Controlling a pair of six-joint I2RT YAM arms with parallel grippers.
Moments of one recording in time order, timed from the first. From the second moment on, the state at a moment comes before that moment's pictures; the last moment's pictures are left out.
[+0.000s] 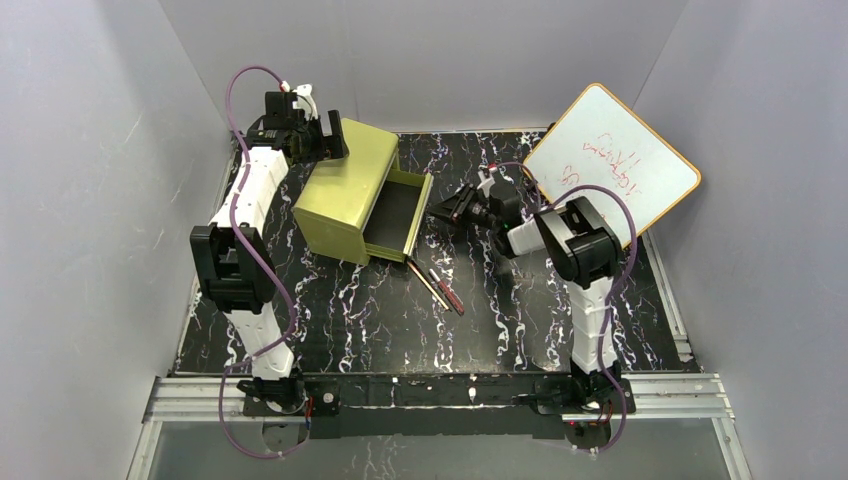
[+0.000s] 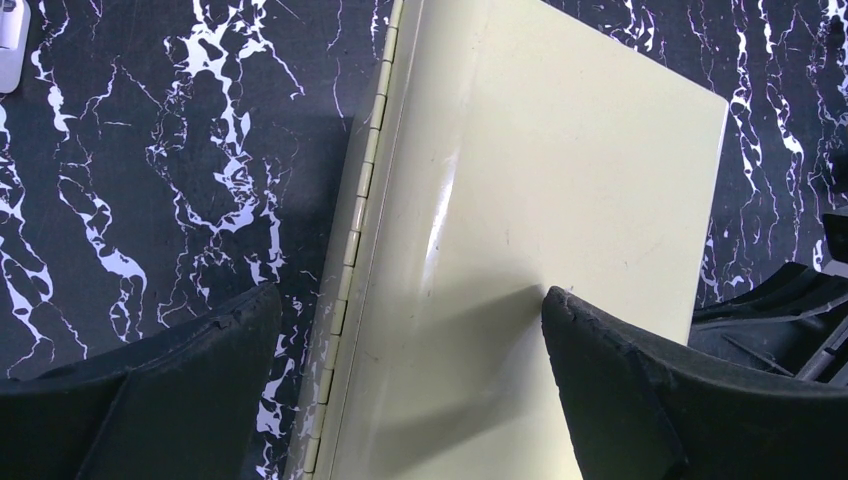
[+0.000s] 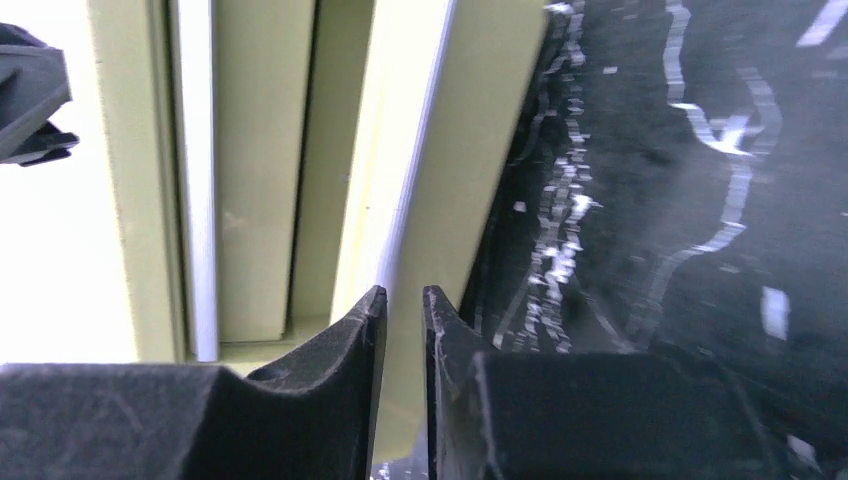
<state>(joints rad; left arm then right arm) -0.05 1.88 1.74 -0.58 0.17 -0.15 0.45 2.18 1.05 0.93 -0.54 1.16</state>
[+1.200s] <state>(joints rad) -0.05 1.88 1.74 -0.58 0.16 -0.15 0.85 1.74 1.23 -0.60 0.14 0.44</state>
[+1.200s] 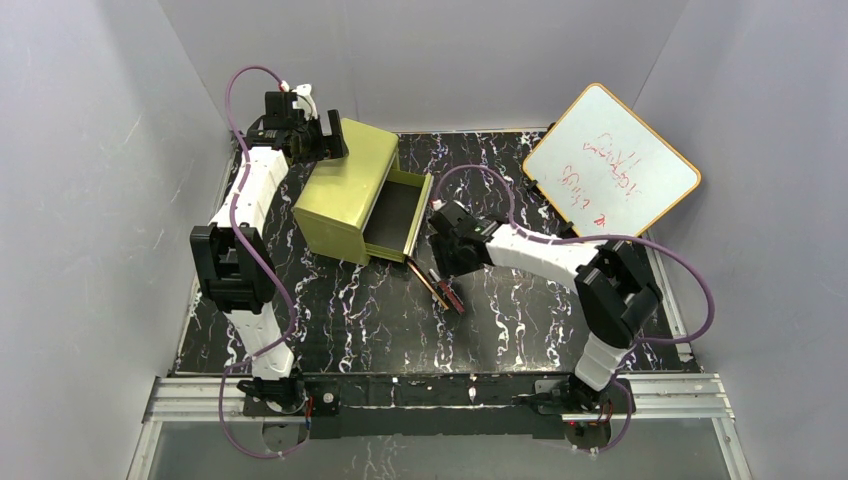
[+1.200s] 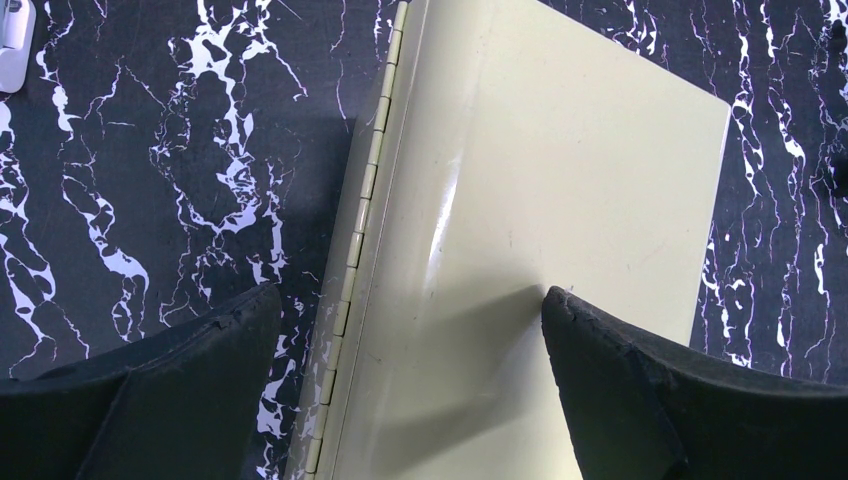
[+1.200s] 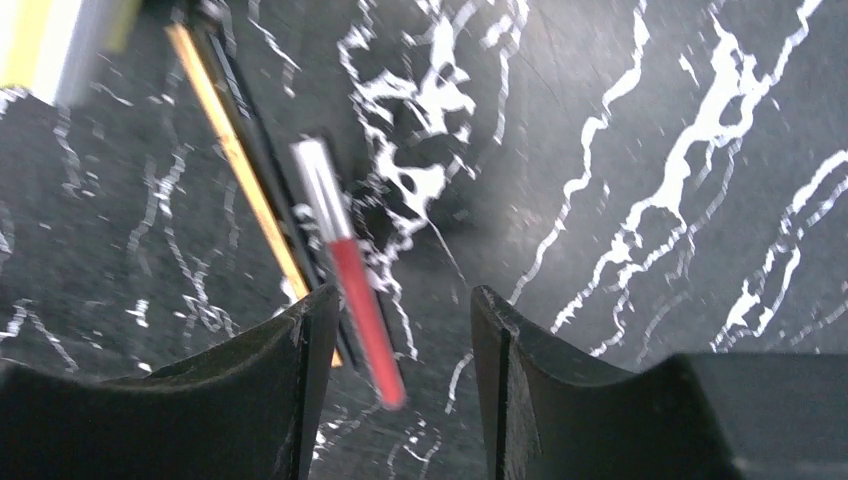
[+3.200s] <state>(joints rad) -0.05 1.87 1.74 -0.59 0.15 -0.15 1.01 1.77 1.53 -0.62 0.42 0.39</state>
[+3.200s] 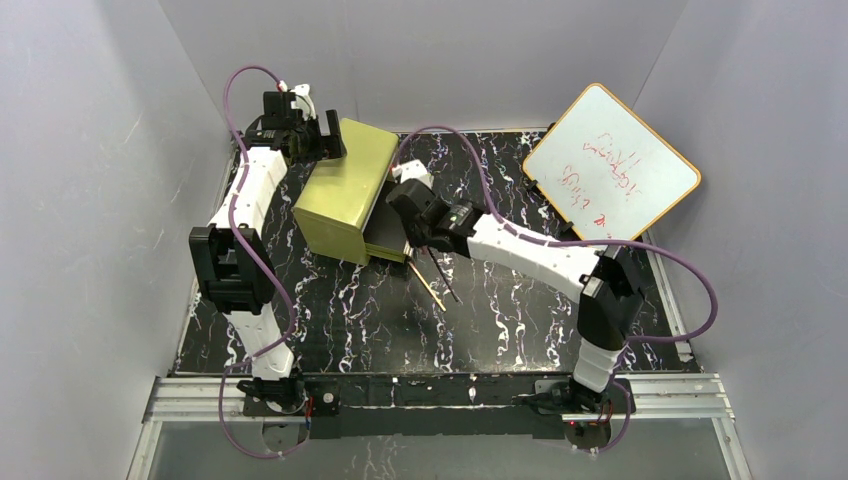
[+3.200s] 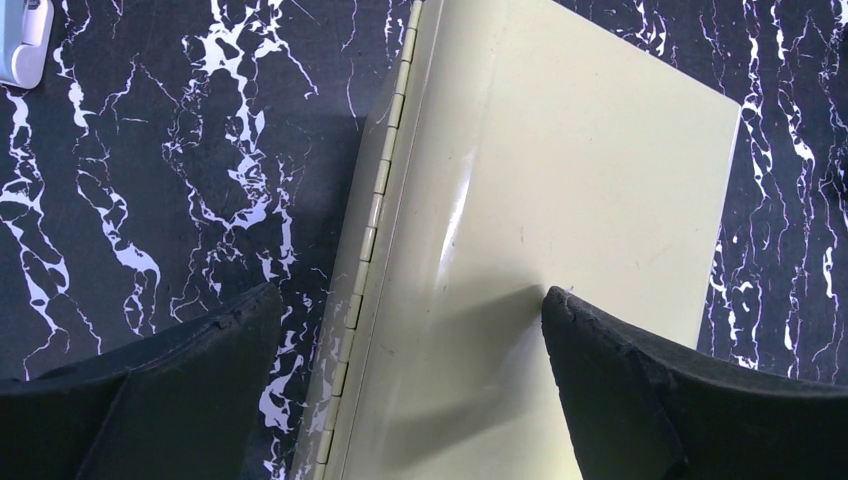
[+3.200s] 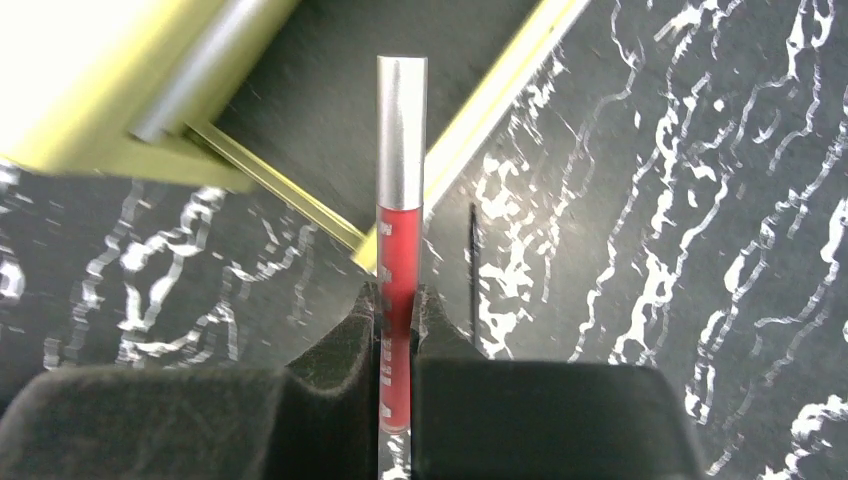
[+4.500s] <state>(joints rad) 0.02 1.86 1.73 -0.59 0.20 -0.16 0.71 2.29 1.90 -0.36 -0.34 1.09</state>
